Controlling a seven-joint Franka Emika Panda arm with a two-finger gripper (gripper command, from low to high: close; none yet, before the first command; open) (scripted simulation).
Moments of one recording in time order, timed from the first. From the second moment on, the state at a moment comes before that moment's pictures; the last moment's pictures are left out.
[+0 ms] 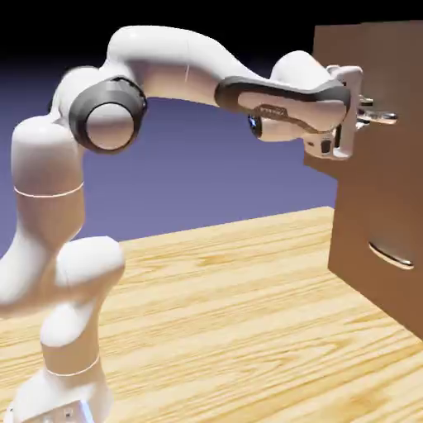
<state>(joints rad) 1.74 -0.11 -1.70 -1.71 -2.90 2.98 -1.13</state>
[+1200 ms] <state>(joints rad) 0.51 -0.35 -0.46 -2.08 -2.83 2.94 -1.26</state>
